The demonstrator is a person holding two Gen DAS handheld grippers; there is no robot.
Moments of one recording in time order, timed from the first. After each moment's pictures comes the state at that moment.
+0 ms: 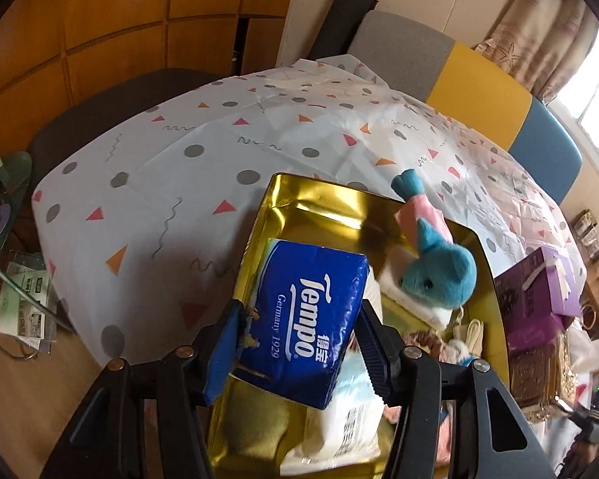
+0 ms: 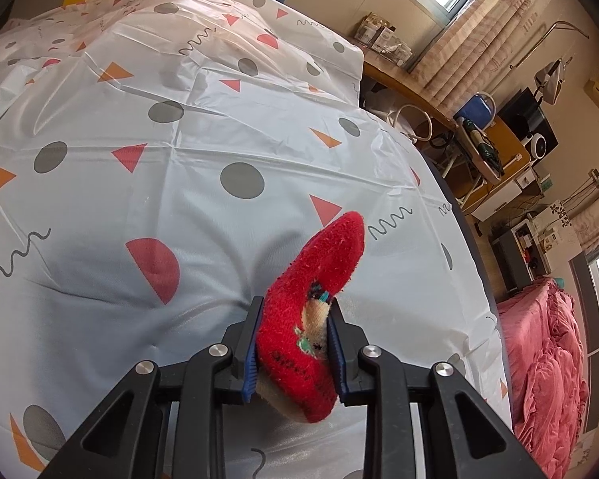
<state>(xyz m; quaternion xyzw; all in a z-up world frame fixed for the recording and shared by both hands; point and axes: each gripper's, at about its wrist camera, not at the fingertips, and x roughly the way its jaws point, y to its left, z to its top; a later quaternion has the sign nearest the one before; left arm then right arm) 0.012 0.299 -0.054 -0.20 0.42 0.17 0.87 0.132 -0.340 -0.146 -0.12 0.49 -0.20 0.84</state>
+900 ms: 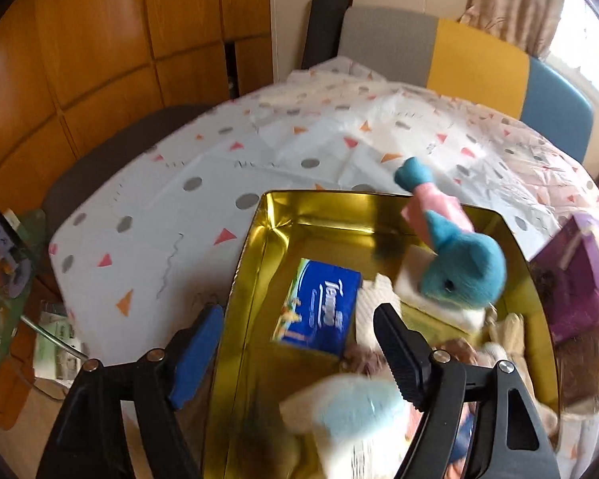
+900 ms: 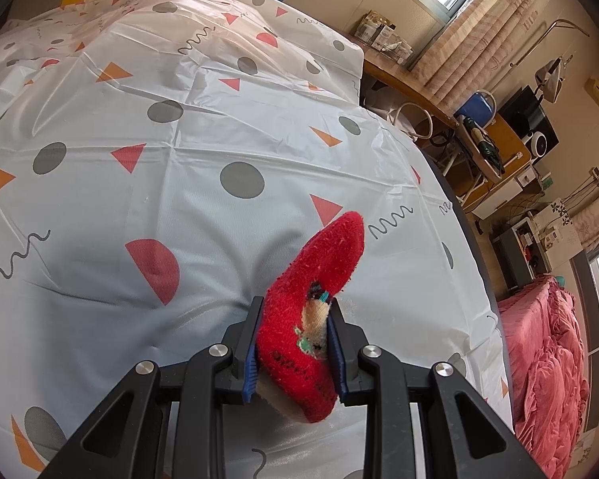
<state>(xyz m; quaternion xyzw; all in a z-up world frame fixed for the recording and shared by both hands) 0.023 0.266 -0.060 -0.09 0.40 0.21 0.89 0.132 -0.340 -0.146 -0.11 0.50 -0.20 0.84</state>
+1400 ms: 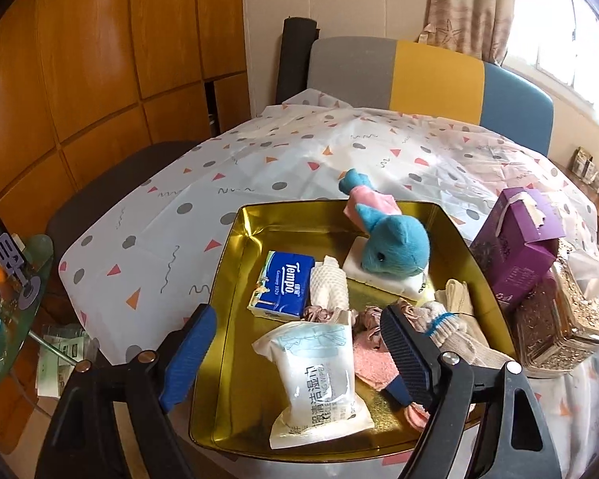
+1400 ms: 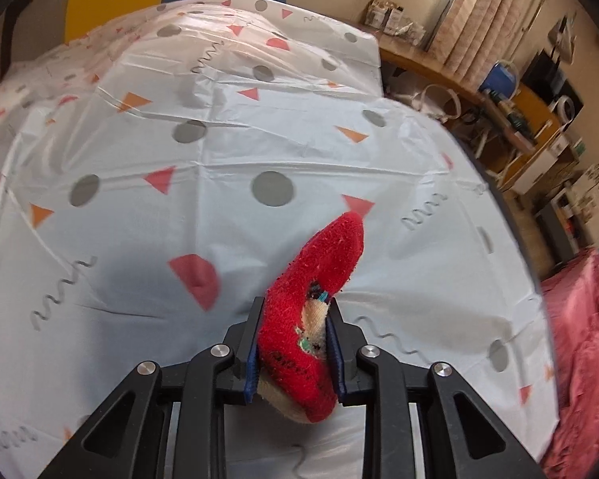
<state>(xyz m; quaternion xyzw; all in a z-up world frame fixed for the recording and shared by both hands) -0.027 0.218 -0.034 -0.06 0.36 0.17 0.91 0.133 -0.347 -0.136 -0.01 0.50 -0.13 0.86</state>
